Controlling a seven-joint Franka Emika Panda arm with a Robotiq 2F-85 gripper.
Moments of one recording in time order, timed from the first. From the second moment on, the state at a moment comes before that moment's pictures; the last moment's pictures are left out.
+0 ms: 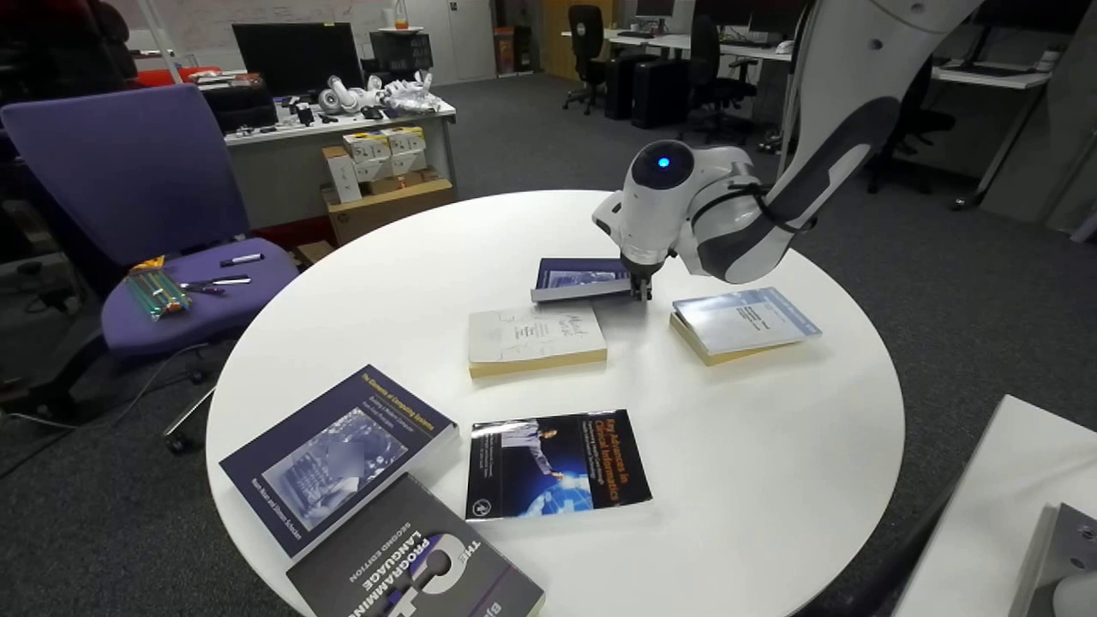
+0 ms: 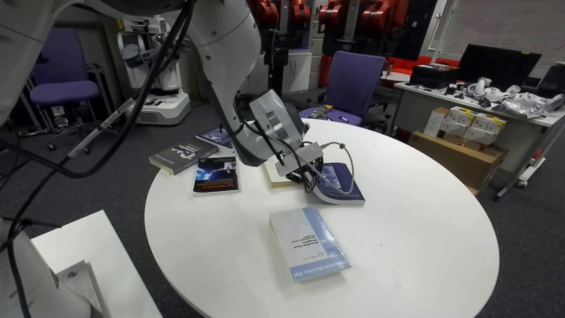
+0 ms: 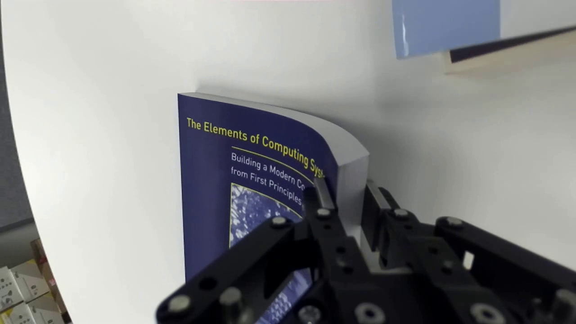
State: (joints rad) arm -0.06 0.63 -0.06 -1.93 -1.20 2.83 0.13
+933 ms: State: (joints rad) arm -0.19 0.60 -0.15 -2.04 -1.13 2.87 0.02
